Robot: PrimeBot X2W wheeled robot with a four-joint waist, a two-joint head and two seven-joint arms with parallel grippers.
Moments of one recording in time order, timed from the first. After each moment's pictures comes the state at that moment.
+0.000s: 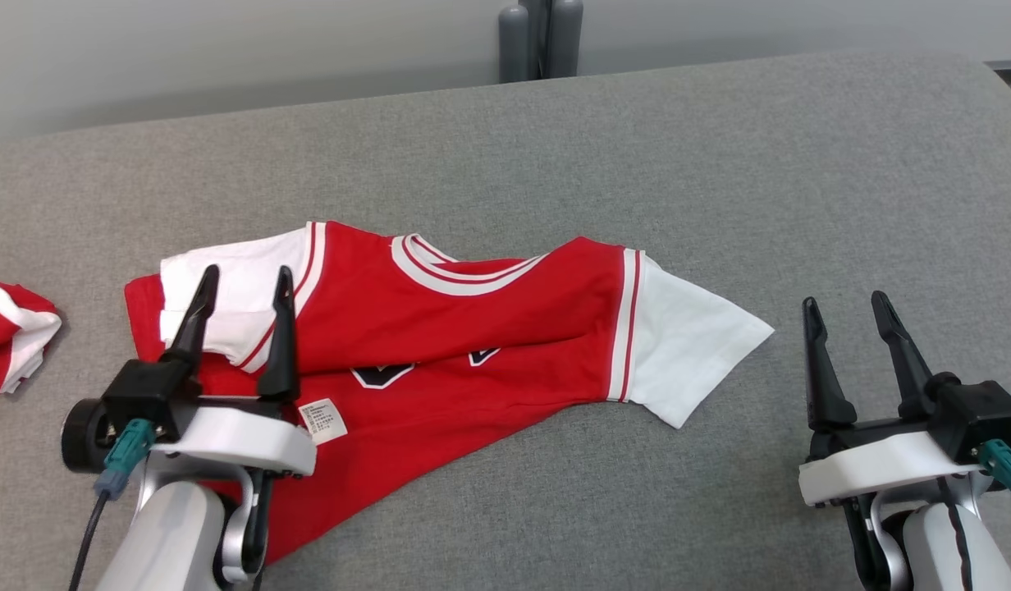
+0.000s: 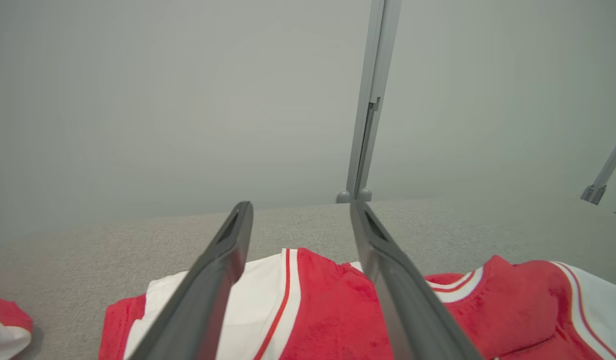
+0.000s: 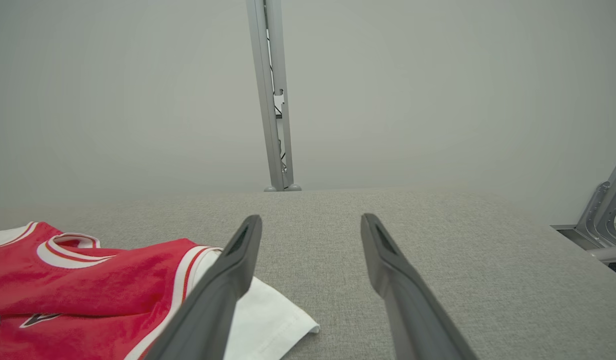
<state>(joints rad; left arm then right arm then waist) -0.28 0.21 -0.26 0.23 -0.37 0.15 -0.26 -0.20 -0.05 0.02 0.21 0.14 0.13 -0.26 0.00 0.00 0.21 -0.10</state>
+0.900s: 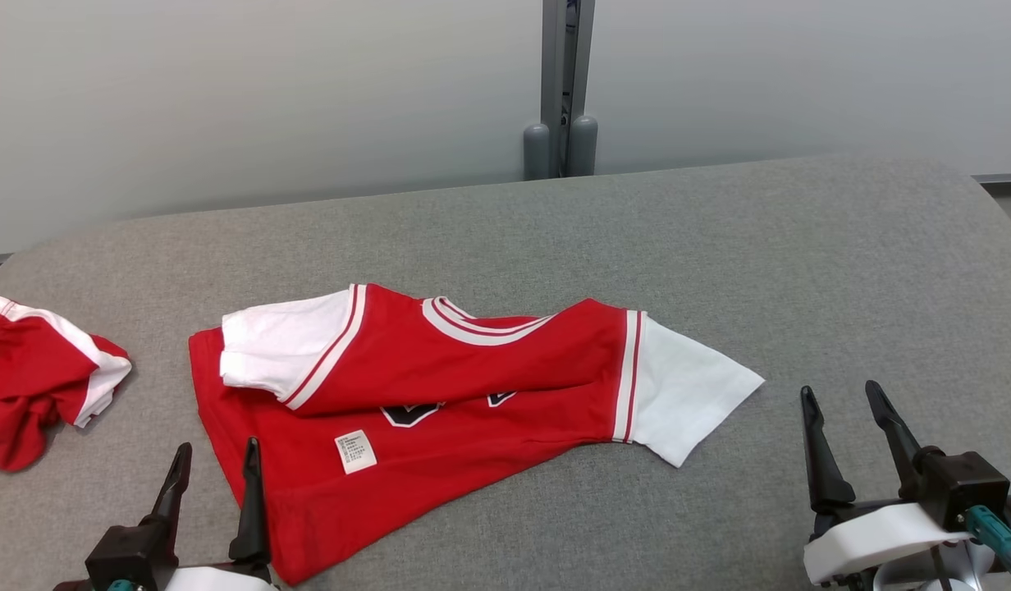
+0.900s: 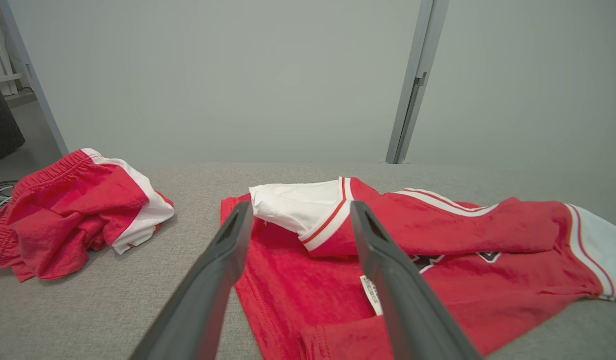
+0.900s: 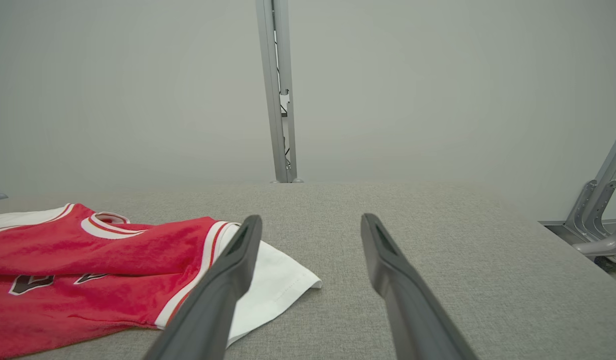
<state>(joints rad) 0.07 0.22 -0.17 0.15 -0.38 0.17 -0.26 -0.05 -0.05 0.01 0.23 0.12 0.13 -0.23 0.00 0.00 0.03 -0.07</state>
